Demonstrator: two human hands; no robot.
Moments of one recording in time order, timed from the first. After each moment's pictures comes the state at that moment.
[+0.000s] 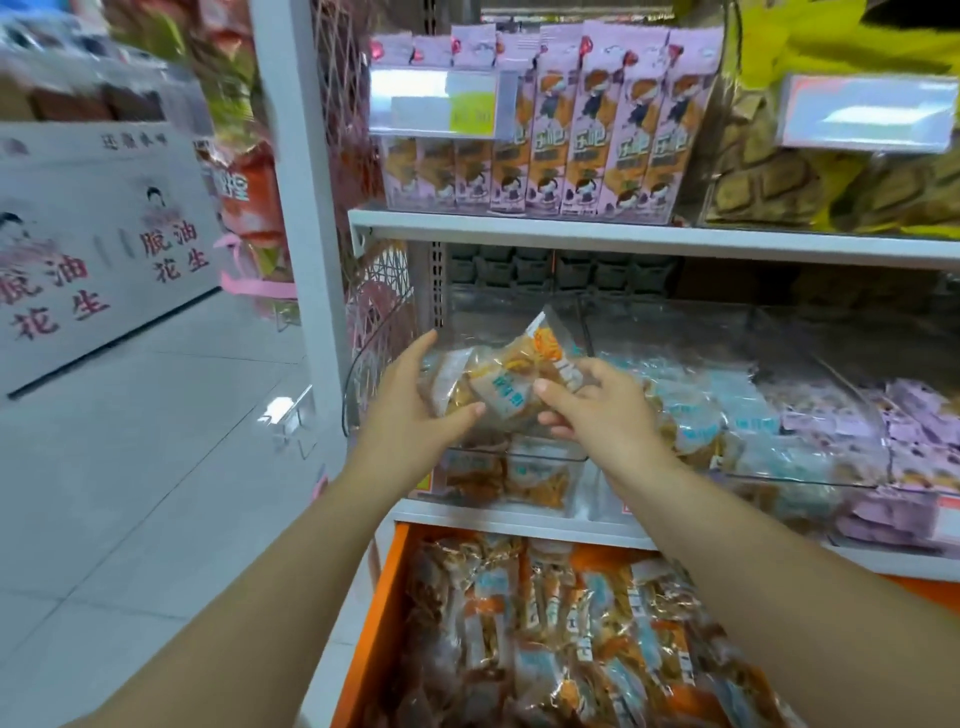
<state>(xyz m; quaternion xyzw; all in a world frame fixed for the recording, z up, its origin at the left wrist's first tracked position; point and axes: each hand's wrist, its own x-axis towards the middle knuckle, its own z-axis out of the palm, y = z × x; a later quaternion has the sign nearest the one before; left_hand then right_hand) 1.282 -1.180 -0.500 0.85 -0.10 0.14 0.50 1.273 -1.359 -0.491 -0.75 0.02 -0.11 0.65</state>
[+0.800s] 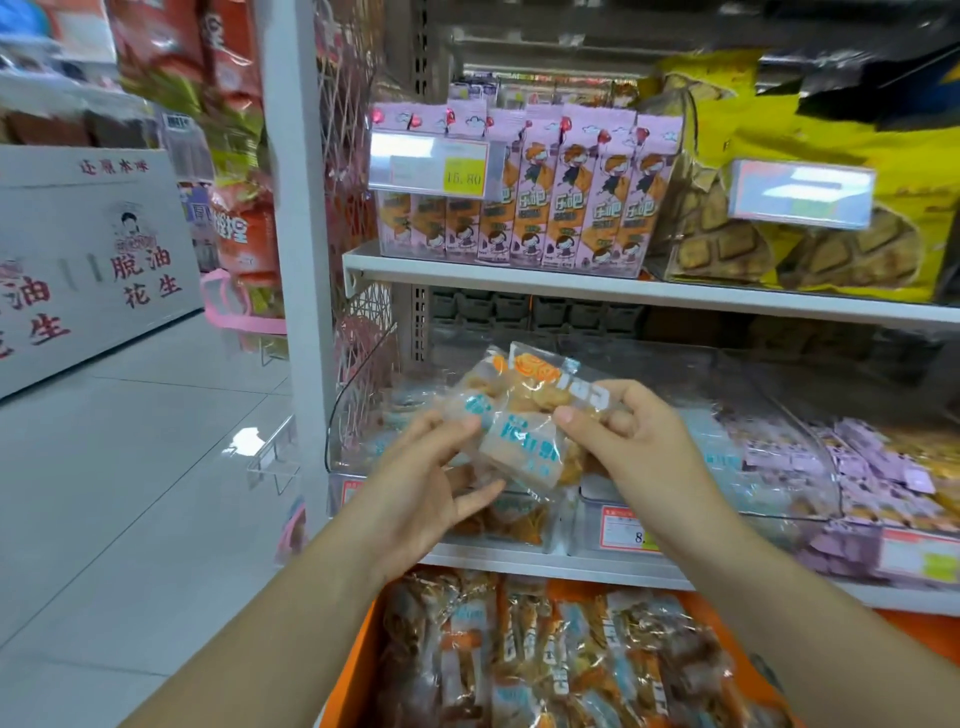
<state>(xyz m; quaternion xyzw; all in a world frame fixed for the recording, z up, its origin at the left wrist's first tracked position) 1.250 -1.198 -0.484 0.46 -0.08 -0.18 0.87 1.220 -1.374 -0.451 -0.75 -0.02 -0.14 0.65</state>
